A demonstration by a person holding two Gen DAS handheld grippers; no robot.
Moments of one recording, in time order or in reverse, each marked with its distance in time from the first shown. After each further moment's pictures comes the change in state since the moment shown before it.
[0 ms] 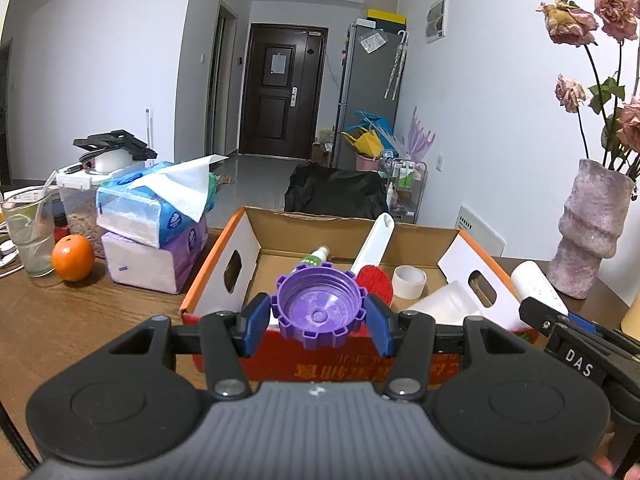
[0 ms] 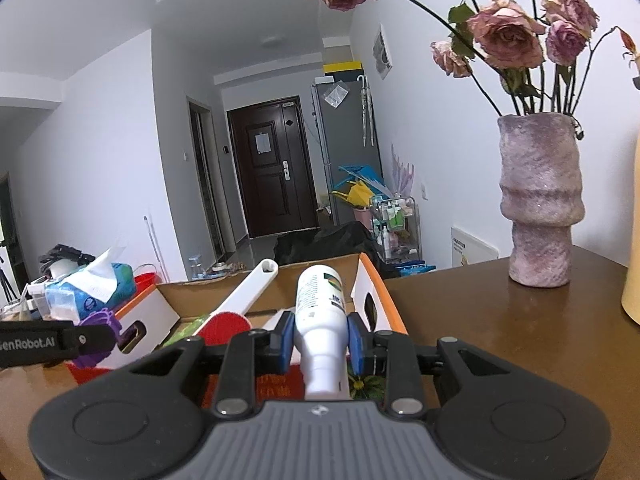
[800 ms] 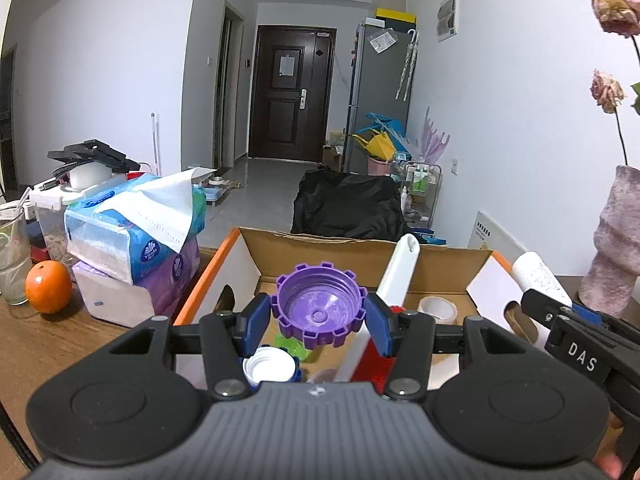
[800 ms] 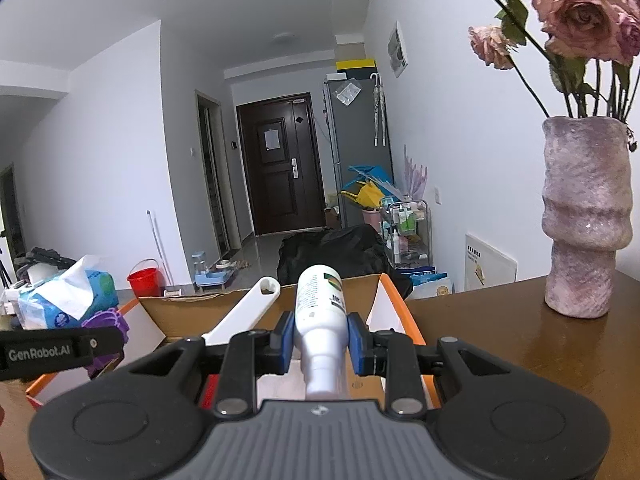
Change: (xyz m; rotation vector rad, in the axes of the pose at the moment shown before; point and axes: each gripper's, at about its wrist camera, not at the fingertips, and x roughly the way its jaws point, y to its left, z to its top) left arm 0.067 -0.001 0.025 0.007 -0.007 0.042; right arm 0.074 0.007 0.019 -0.039 0.007 0.018
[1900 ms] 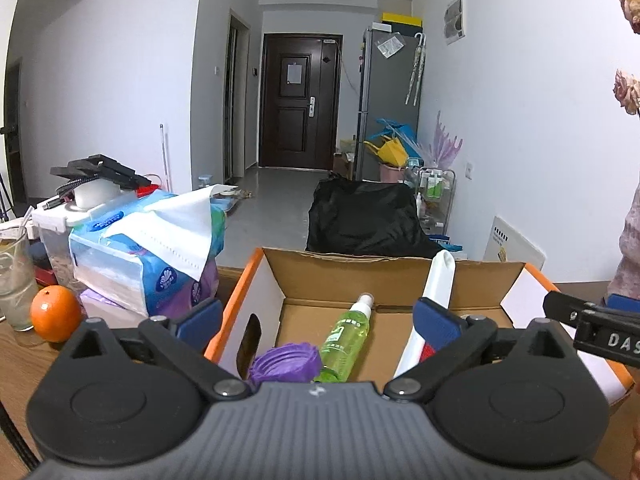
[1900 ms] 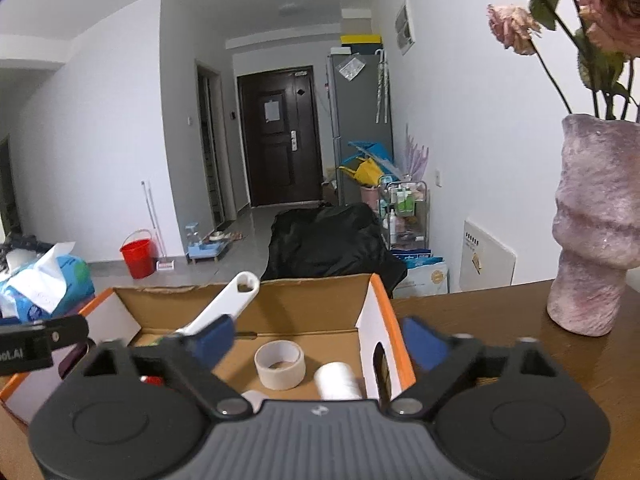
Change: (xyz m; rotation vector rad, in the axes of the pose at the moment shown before) left arm 0.022 0.017 0.011 0.025 -0.026 0.037; right arm 0.033 -0.010 0.024 -0.033 0.083 -0.015
